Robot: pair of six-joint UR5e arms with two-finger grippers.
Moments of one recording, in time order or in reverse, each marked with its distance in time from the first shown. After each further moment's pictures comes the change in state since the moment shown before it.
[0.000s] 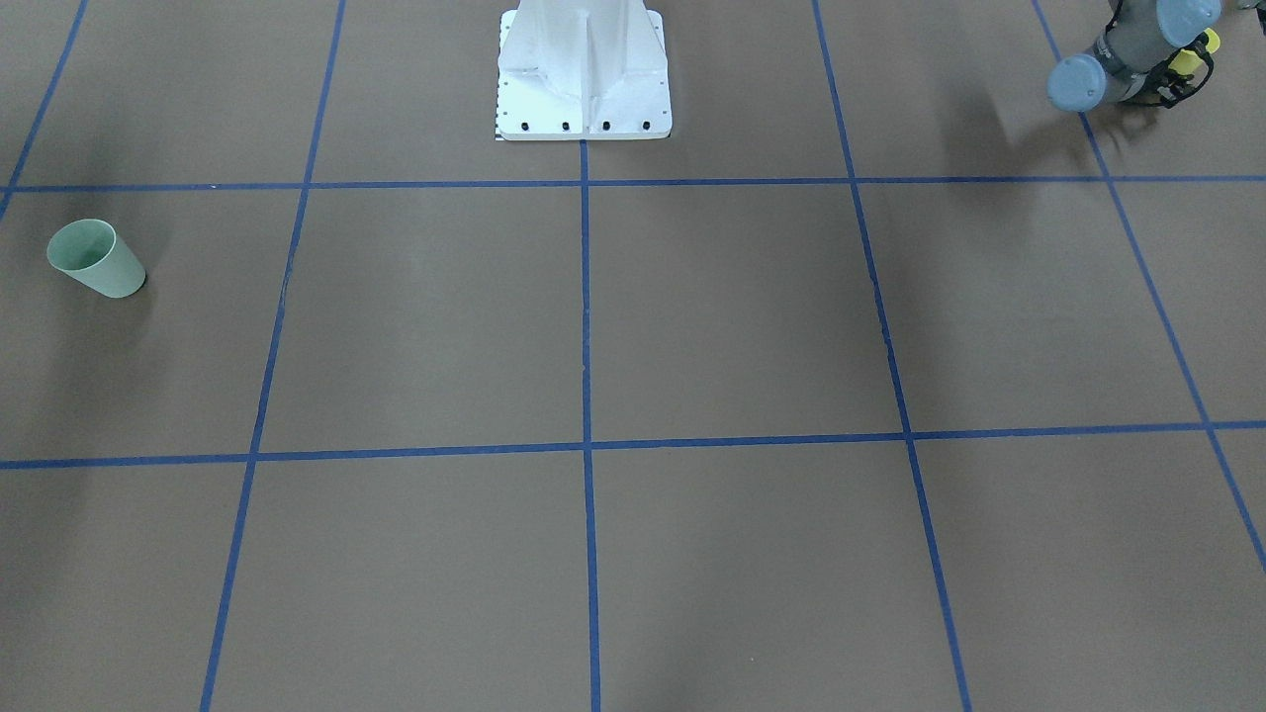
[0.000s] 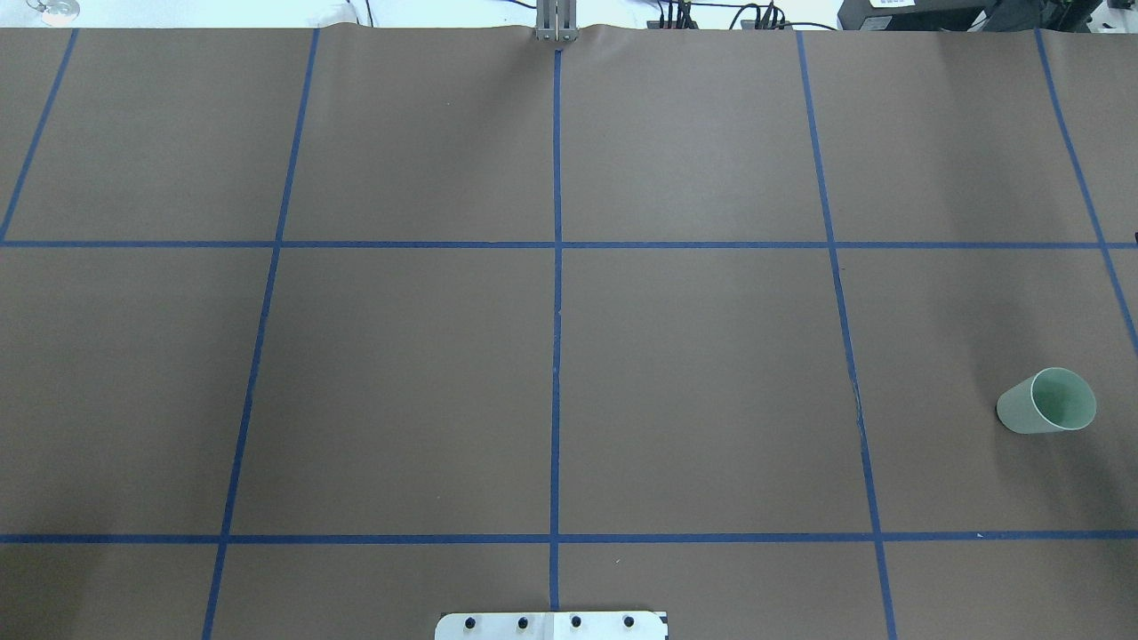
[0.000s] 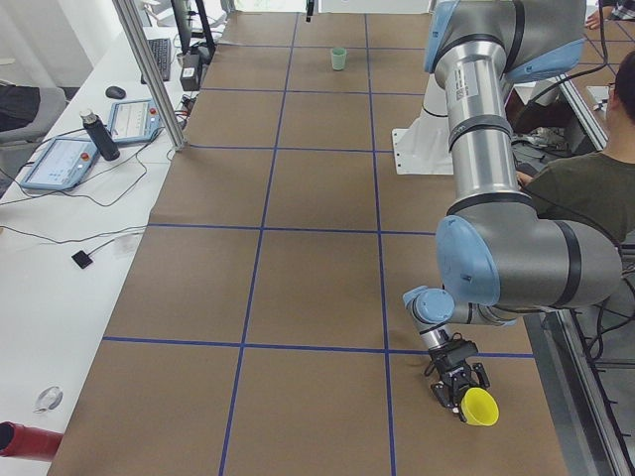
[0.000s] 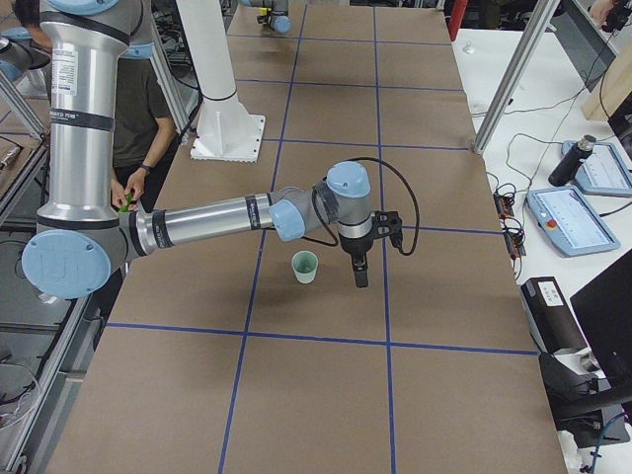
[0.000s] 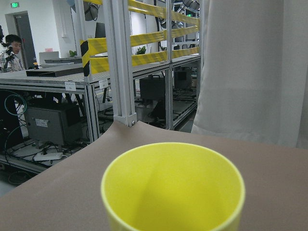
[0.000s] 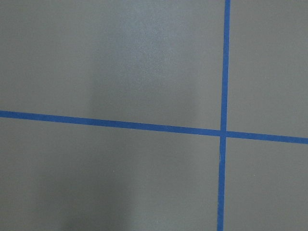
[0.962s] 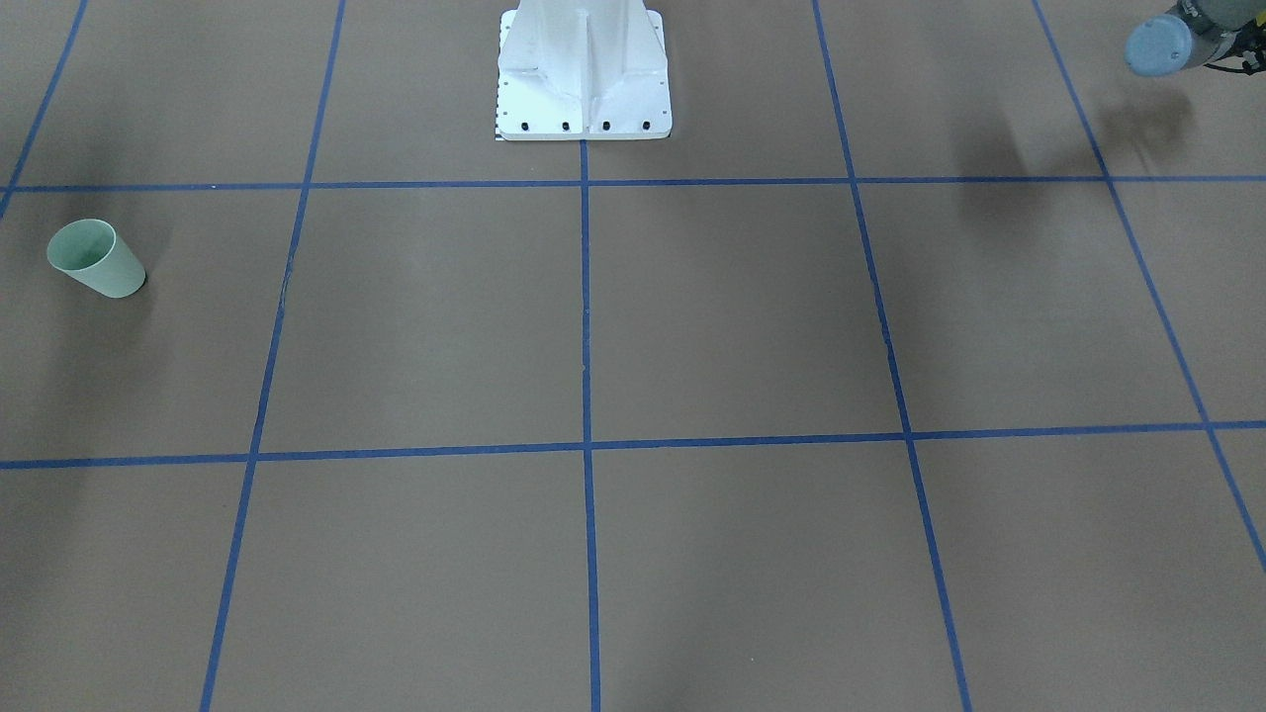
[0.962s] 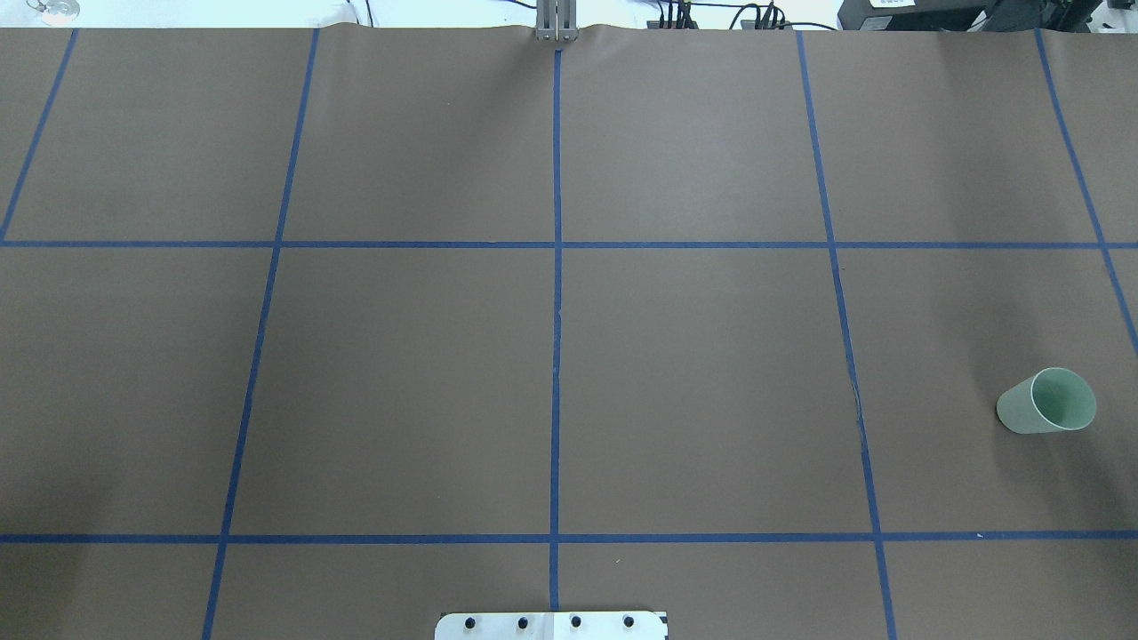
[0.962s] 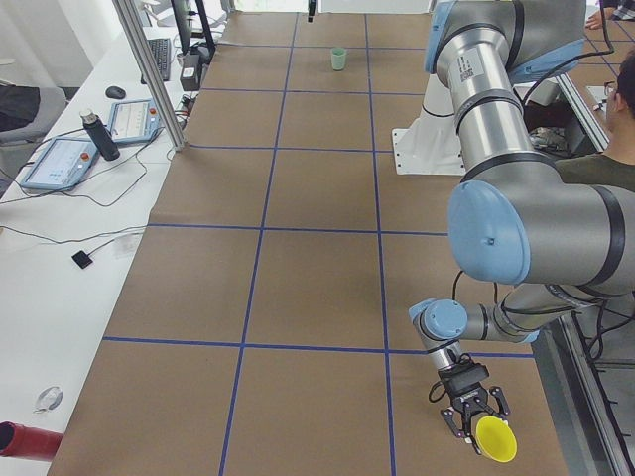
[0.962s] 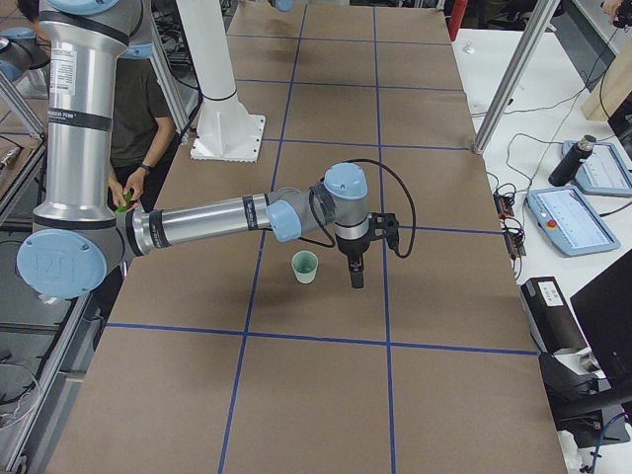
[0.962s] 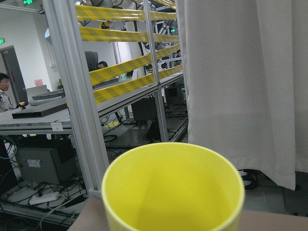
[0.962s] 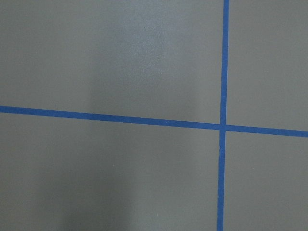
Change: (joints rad) left arm -0.004 0.187 -0.062 -0.055 0.005 0.260; right arm 0.000 -0.012 0.006 -0.009 0.013 0.005
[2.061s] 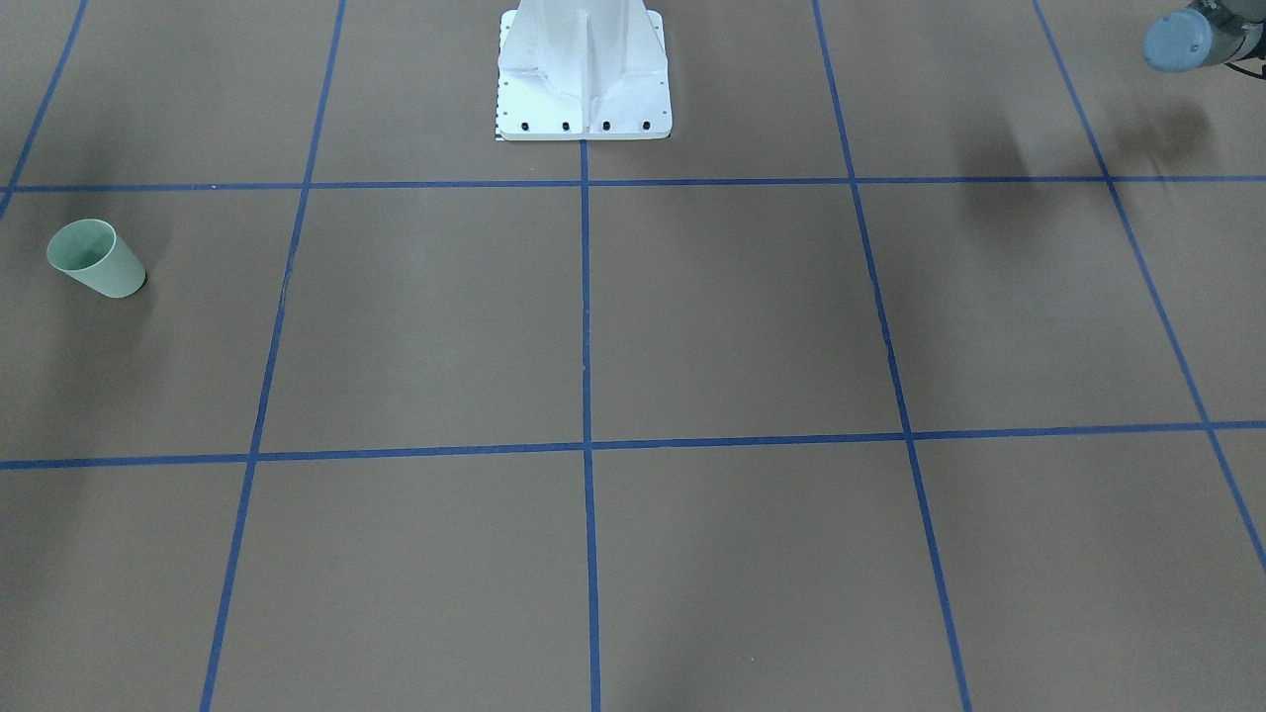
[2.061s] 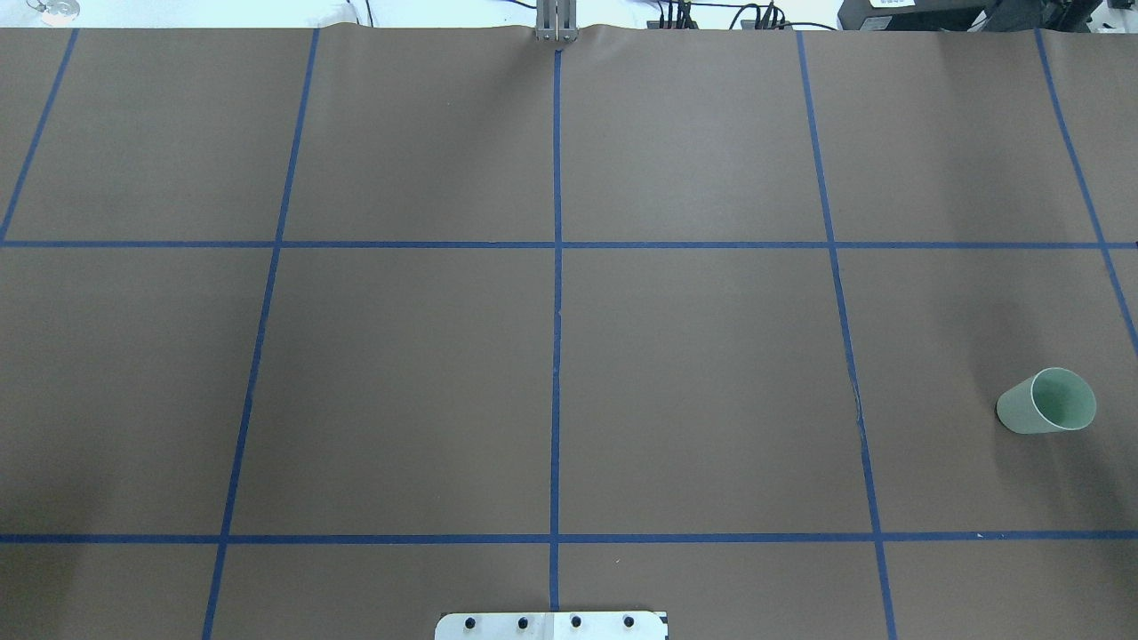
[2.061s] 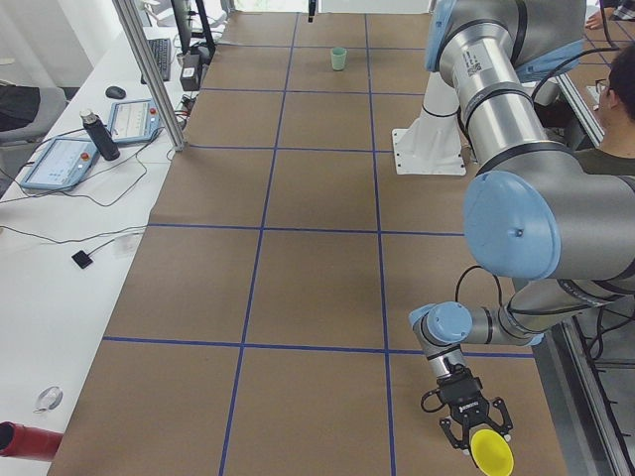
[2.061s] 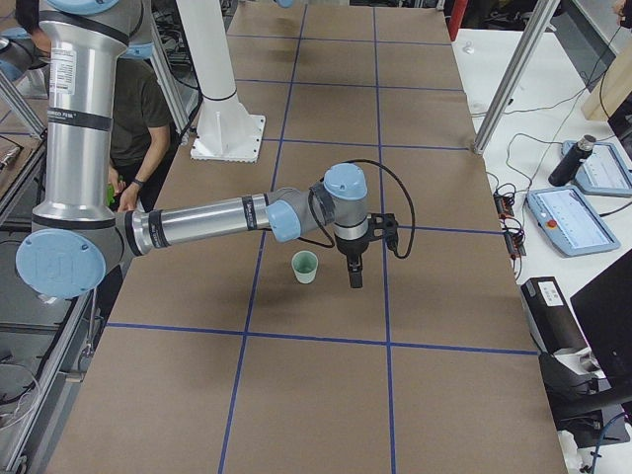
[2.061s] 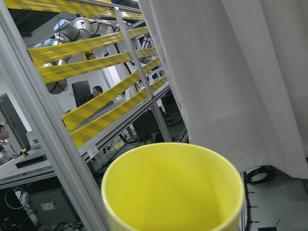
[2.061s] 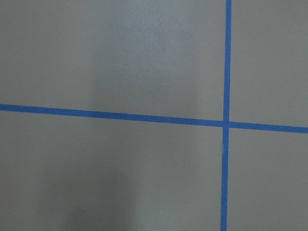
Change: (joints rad) left arm -0.049 0.009 -0.002 0.026 0.134 0.220; right arm 0.000 -0.006 0.001 -0.003 0.010 0.003
